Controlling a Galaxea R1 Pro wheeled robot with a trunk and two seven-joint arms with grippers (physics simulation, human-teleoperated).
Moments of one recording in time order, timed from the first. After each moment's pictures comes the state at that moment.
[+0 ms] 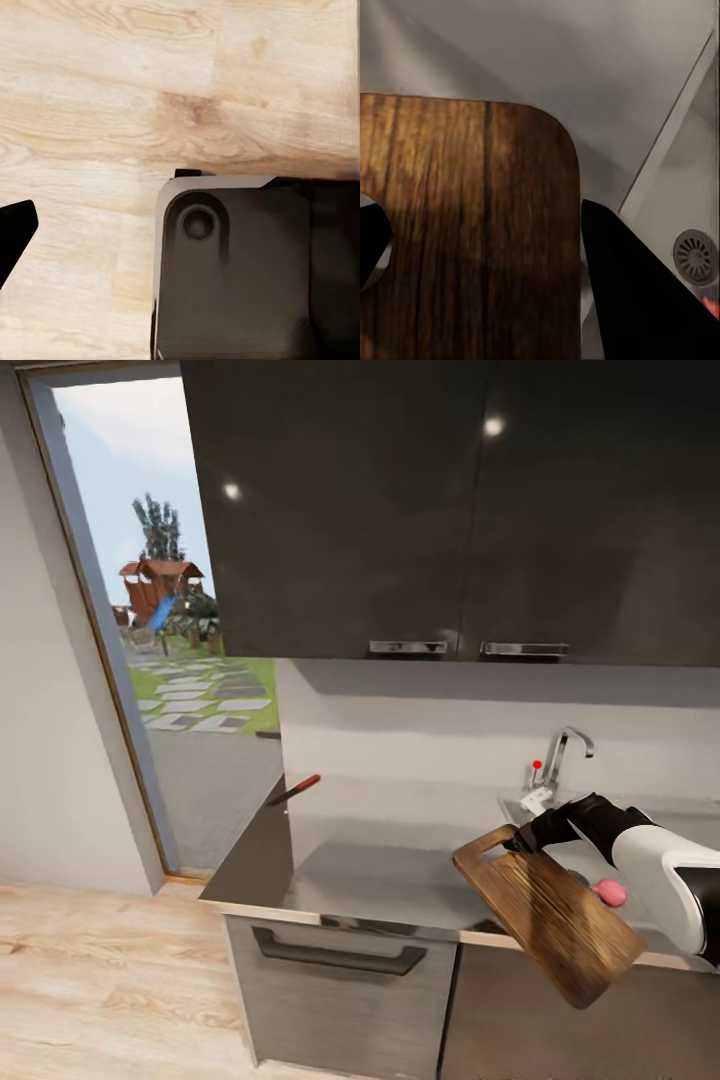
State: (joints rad) left arm 0.00 0.03 0.00 -0.09 0.05 -0.32 0.00; right arm -1.24 -0.29 0.05 -0.02 0.56 0.24 0.61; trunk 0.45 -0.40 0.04
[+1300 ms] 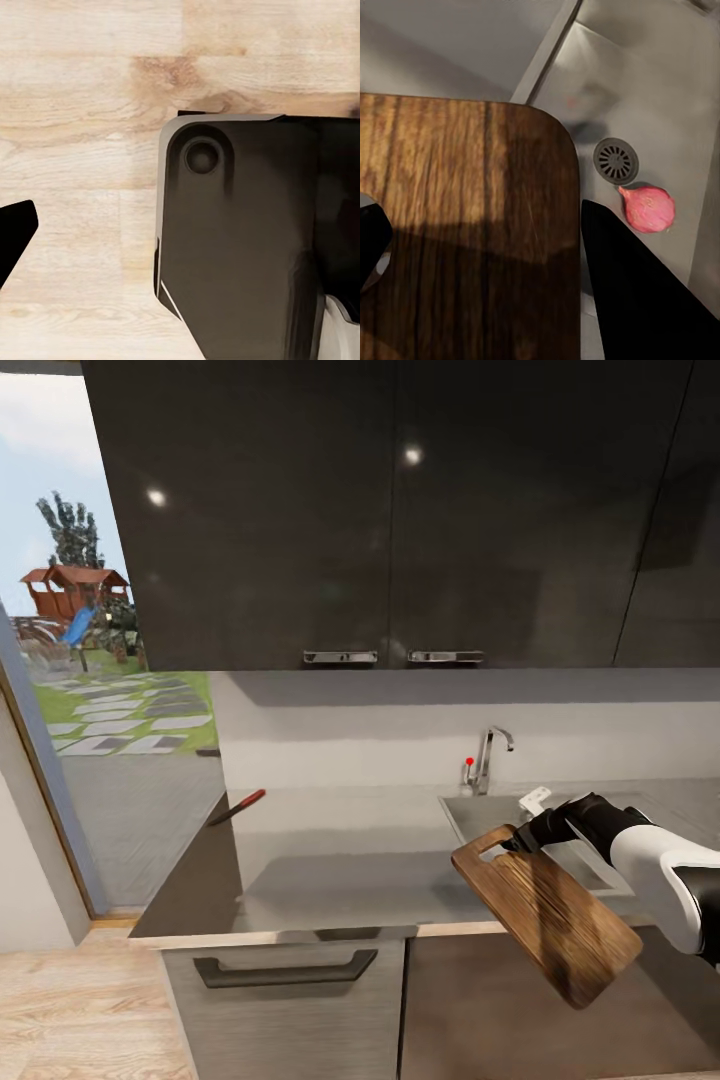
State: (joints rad) left arm 0.00 0.03 0.00 0.06 0.05 -0.32 0.00; right arm -1.24 -0.28 0.05 -0.02 0.56 0.24 0.61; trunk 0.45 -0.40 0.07
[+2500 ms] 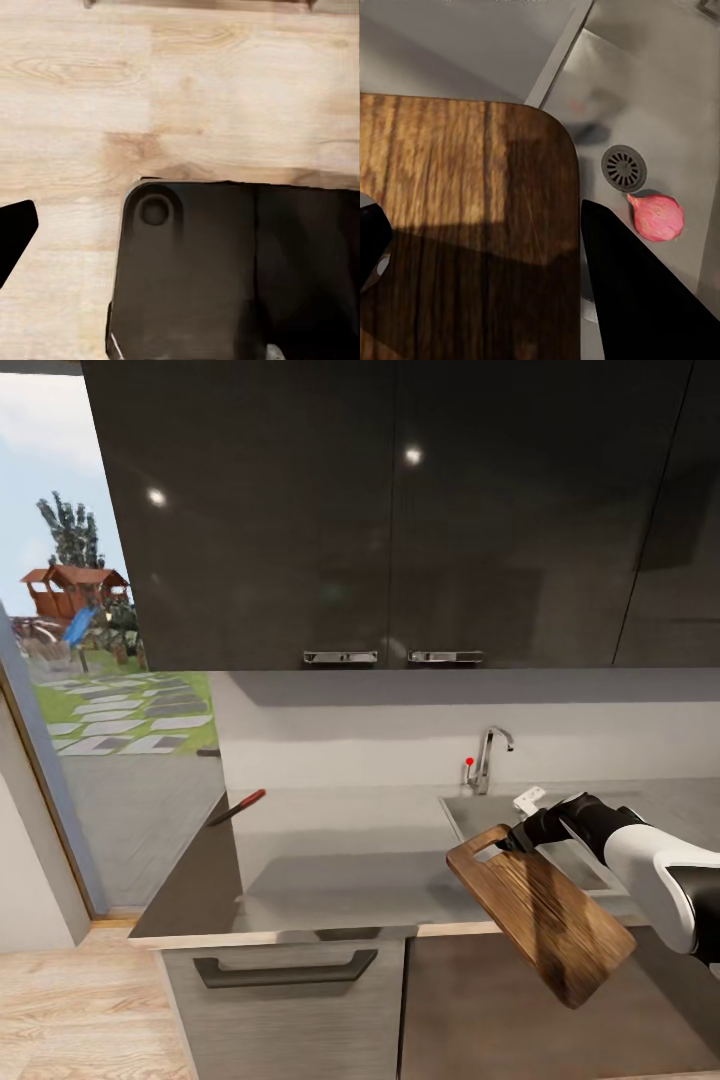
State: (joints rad) left arm 0.44 -0.04 0.01 -0.66 0.05 -0.32 0.00; right arm -1.24 -0.27 0.05 -0.02 0.56 0.24 0.60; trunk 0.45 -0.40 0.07
